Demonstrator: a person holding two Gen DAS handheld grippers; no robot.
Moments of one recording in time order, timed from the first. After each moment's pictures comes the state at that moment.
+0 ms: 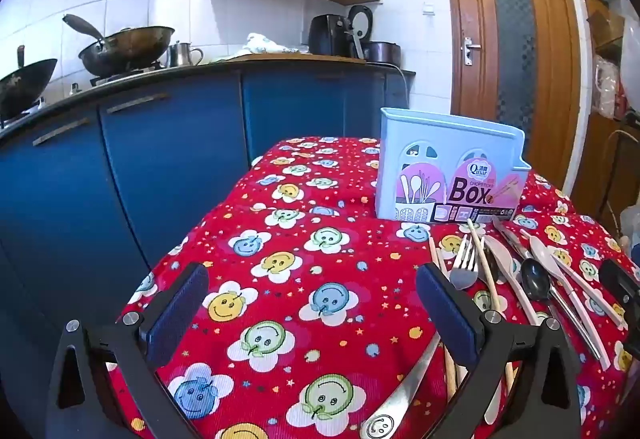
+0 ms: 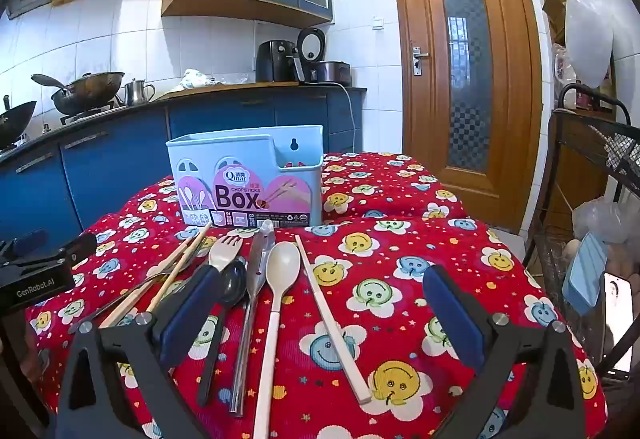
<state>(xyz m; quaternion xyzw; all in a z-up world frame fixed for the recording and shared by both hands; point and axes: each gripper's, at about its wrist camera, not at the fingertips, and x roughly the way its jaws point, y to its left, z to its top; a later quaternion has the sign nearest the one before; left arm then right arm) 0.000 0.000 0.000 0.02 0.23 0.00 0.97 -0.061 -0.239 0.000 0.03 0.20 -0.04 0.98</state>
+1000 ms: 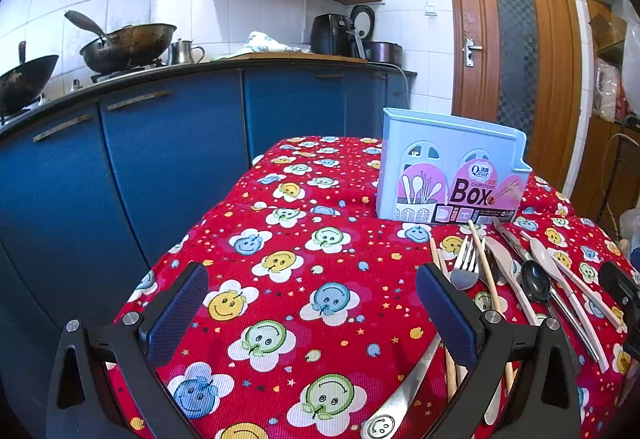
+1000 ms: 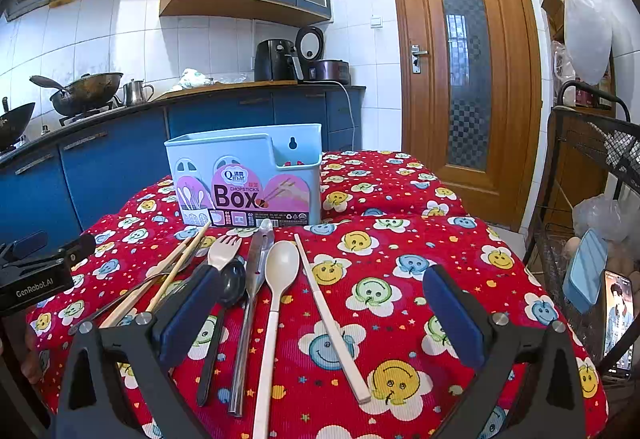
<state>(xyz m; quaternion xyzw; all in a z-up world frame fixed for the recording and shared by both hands) 0.000 0.001 -0.001 0.01 0.23 0.00 0.97 -0.061 -0.239 -0.001 0.03 0.20 -0.04 0.98</state>
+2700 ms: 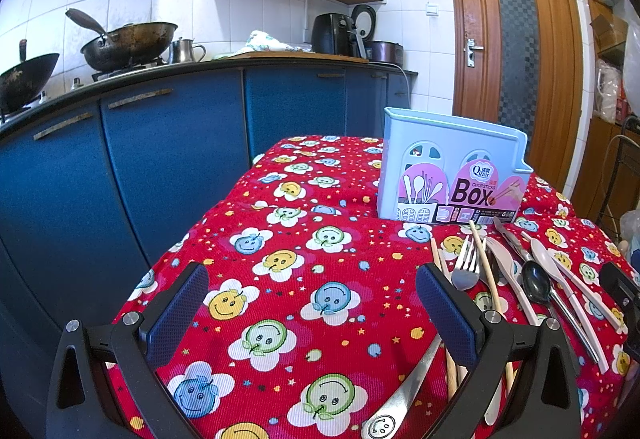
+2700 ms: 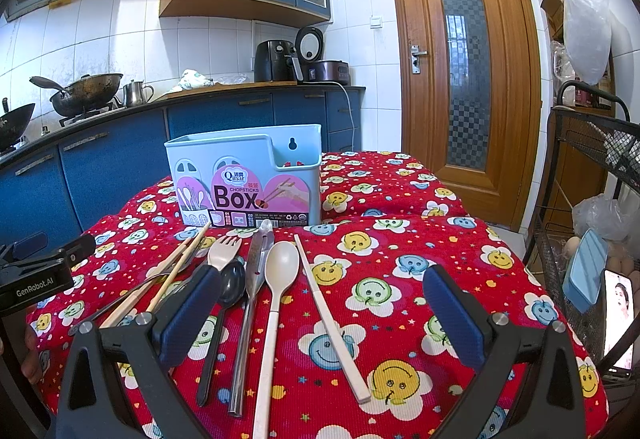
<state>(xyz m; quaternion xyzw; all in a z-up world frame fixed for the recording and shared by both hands) 0.000 0.001 -0.001 0.01 0.23 0.00 0.97 -0.061 -0.239 -0.001 0.03 0.20 -0.04 0.98</state>
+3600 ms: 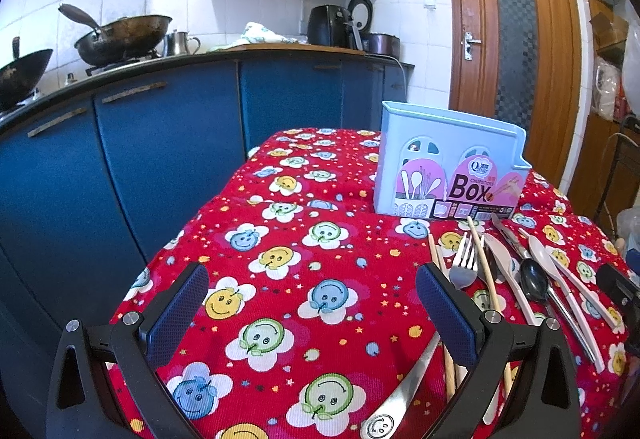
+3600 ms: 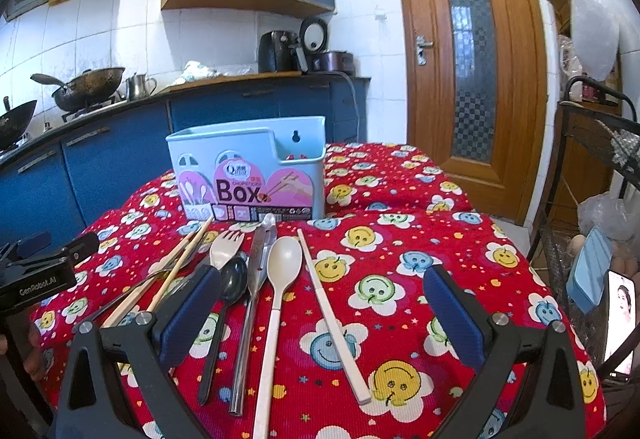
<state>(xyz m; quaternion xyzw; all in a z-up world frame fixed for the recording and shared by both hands) 0.008 0.003 0.000 0.00 0.25 -0.01 0.97 -0.056 -0.243 0.002 0.04 0.24 -0.02 0.97</state>
